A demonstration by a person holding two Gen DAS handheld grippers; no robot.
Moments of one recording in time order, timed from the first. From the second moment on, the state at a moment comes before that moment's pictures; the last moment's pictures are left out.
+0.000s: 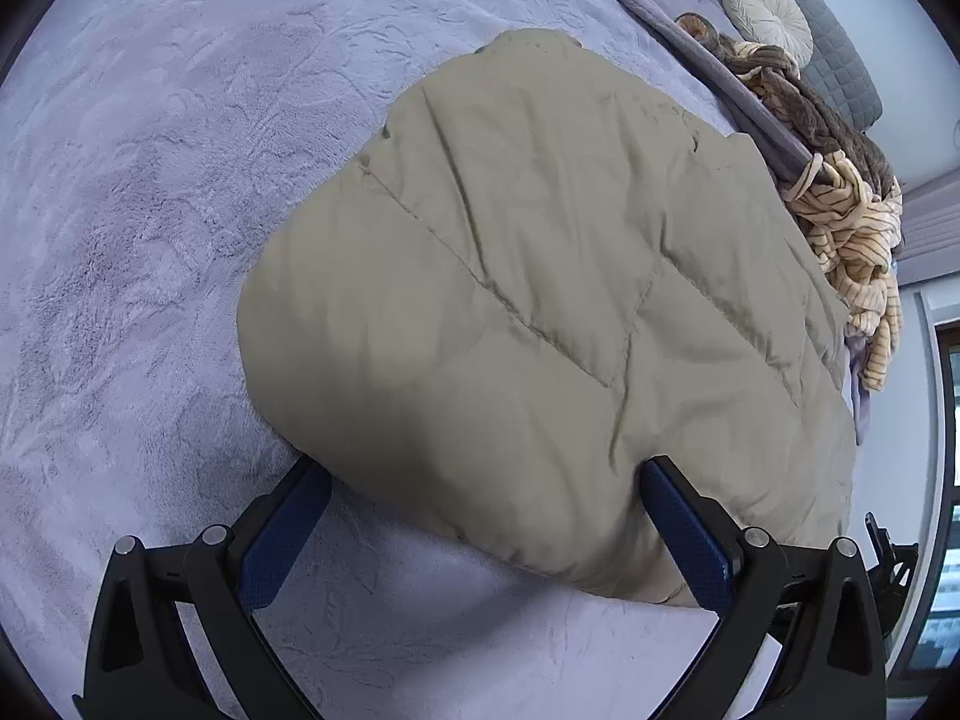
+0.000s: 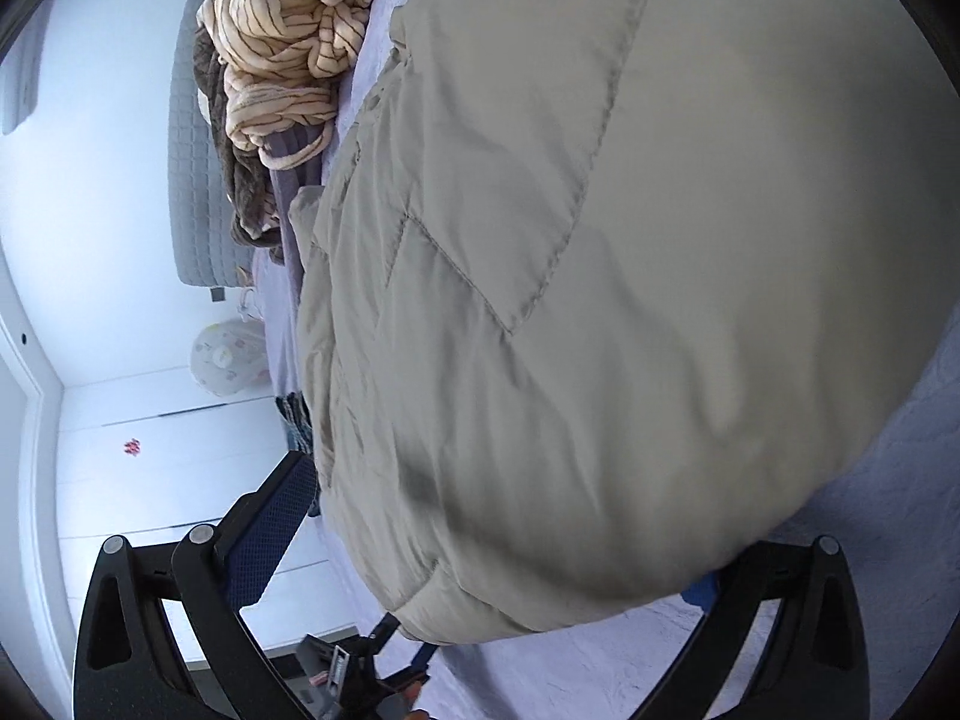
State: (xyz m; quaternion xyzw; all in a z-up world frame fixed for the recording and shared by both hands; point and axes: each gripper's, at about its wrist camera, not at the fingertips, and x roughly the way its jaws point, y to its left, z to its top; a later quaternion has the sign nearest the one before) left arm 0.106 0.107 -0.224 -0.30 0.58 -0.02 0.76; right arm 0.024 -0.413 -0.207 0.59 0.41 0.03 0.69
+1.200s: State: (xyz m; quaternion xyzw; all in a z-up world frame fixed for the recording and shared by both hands) left arm 0.115 0.092 -0.160 -0.19 0.46 -0.15 0.86; right arm -0.002 -0.397 -0.191 0.53 0.44 0.03 0.72
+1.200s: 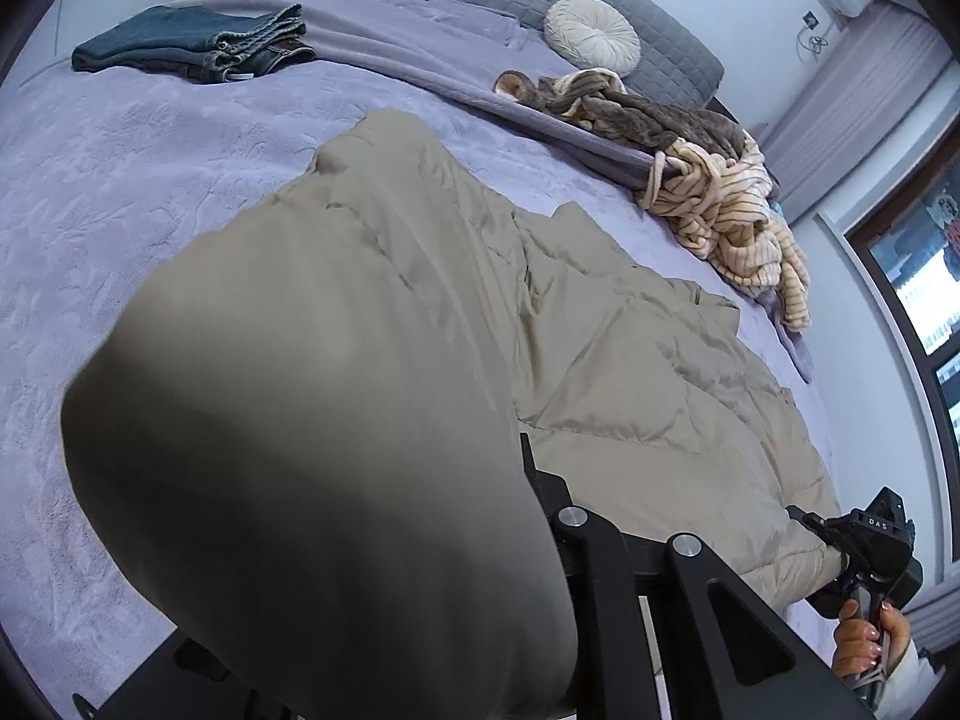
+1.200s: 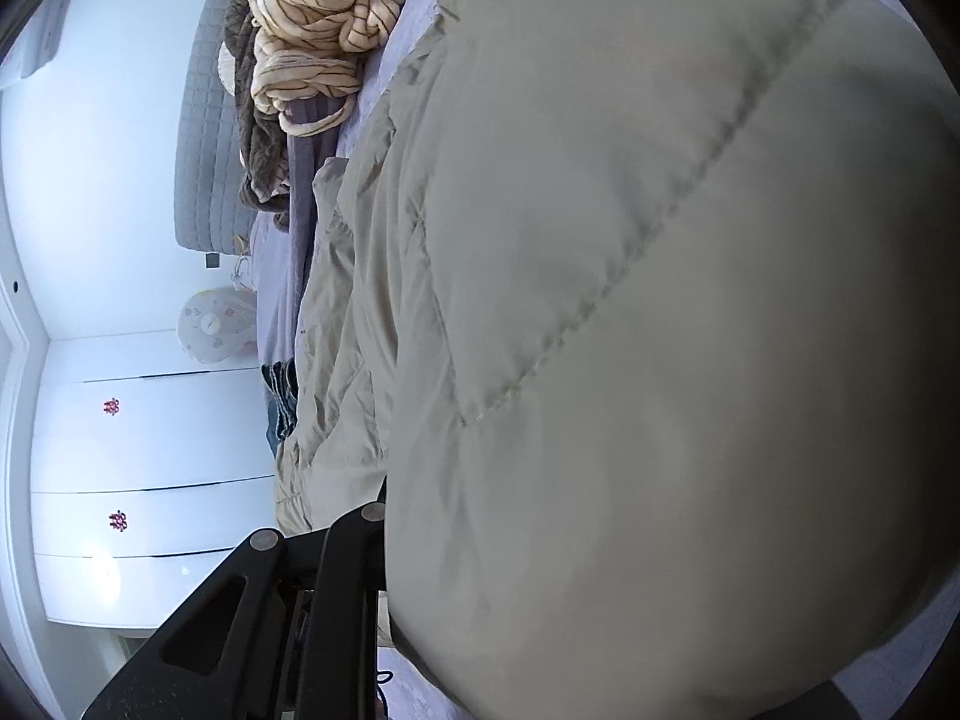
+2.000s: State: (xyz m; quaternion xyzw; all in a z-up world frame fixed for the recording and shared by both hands) left arm -0.107 0.149 -0.191 -0.18 0.57 -0.03 0.80; right arm -0.137 -0.388 -0.201 0.51 0.53 0.02 0.67
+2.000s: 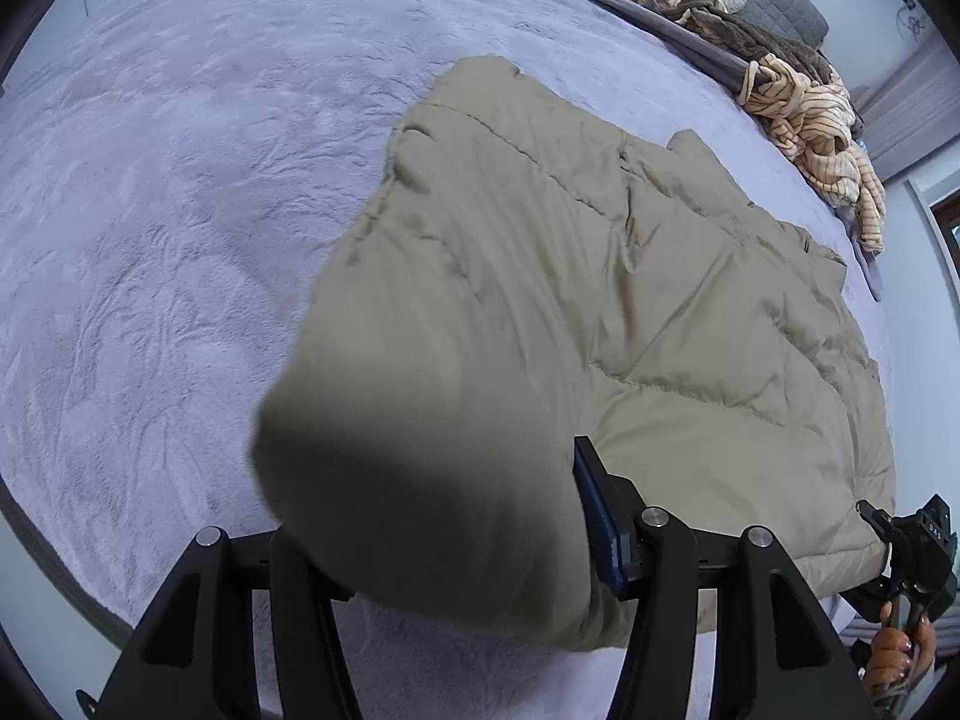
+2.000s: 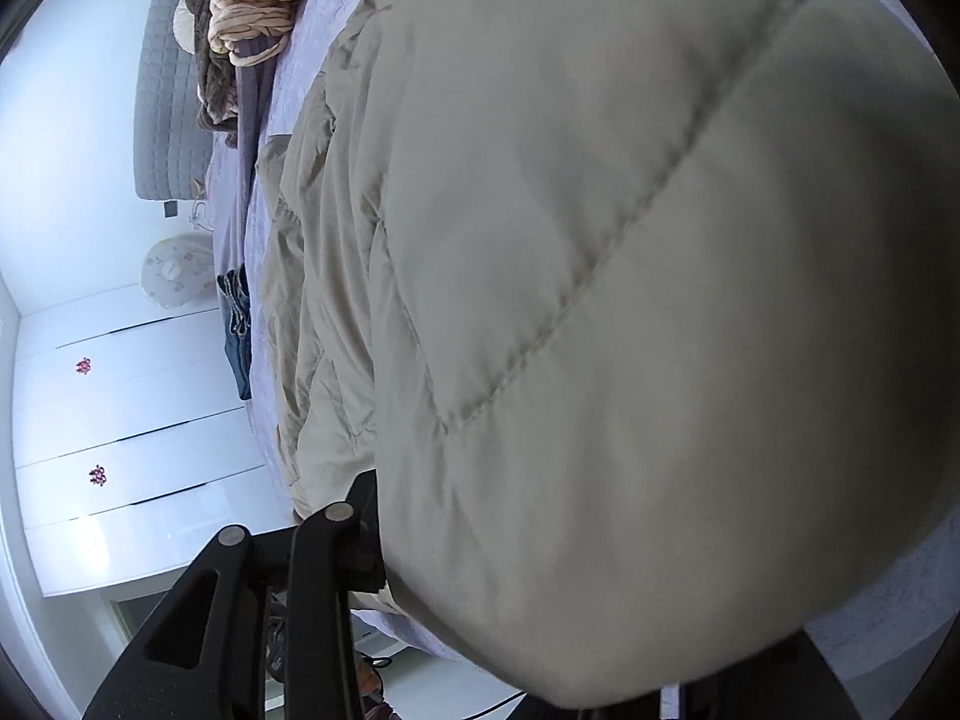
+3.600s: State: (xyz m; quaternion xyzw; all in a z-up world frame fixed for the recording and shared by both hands) left arm -0.120 0.112 -0.118 -0.05 0.57 -0.03 0.82; right arm -0.136 -0.334 -0.121 0.24 0.59 -0.02 0.77
